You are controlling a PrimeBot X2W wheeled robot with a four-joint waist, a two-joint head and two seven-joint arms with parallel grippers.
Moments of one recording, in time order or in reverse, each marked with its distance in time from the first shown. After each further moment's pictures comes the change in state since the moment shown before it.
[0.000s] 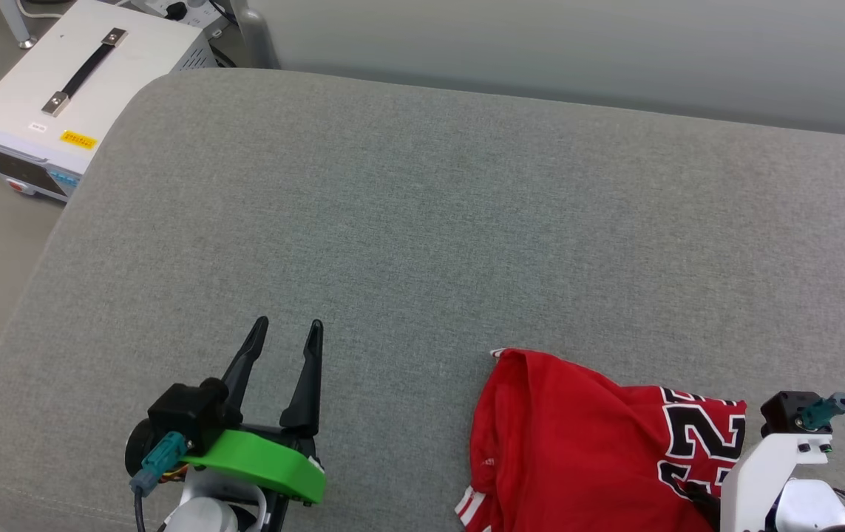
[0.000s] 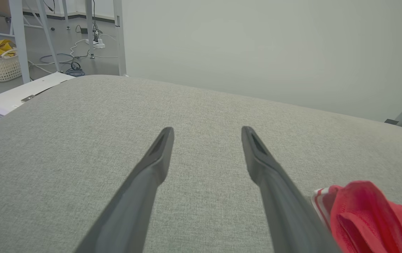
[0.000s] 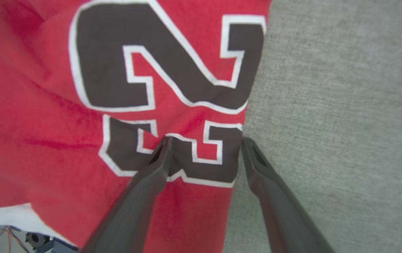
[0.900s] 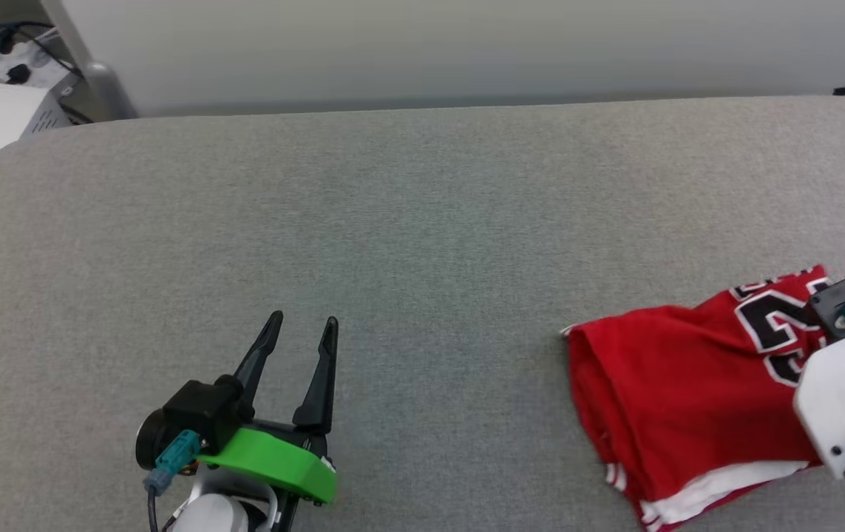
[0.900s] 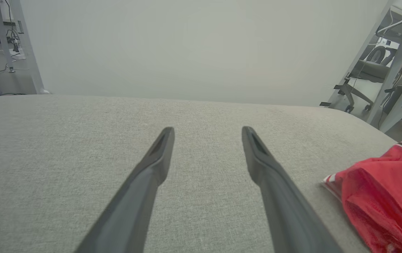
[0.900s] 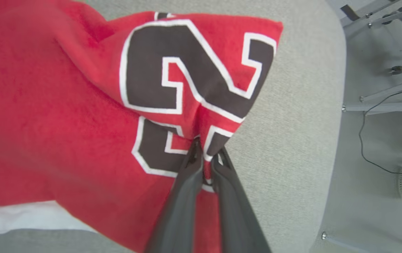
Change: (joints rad) left arm -0.004 -0.020 -0.005 -0.011 0.042 -0.021 0.000; right arm -0.183 -0.440 0.221 -0.140 -0.123 0.002 -0.072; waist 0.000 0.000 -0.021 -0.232
